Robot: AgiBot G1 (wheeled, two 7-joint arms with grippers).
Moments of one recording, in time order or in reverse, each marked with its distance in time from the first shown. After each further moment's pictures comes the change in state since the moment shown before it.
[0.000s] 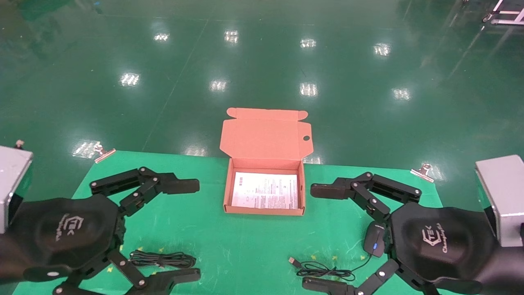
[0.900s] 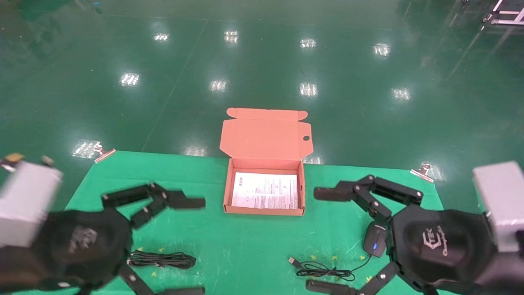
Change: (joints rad) left arm -0.078 0.003 0.071 -0.030 0.156 0.022 -0.025; right arm 0.037 0.018 -0.025 0.018 -0.093 -0.012 -0.024
